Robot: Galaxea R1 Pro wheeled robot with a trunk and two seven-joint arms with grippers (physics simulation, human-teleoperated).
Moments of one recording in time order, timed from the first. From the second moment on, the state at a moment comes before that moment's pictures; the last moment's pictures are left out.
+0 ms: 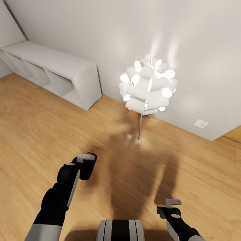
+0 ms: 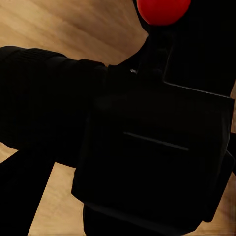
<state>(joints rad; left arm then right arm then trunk) -0.50 -0.11 -0.01 -1.43 -0.20 0.98 0.00 -0.53 -0.01 0.00 -0.29 -0.01 0.01 -0.18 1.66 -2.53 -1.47</state>
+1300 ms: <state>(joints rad) -0.49 -0.11 -0.03 -1.42 -0.19 1.01 0.00 -0.53 -0.01 0.01 -0.29 -0.01 0.02 -0.17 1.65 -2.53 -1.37</state>
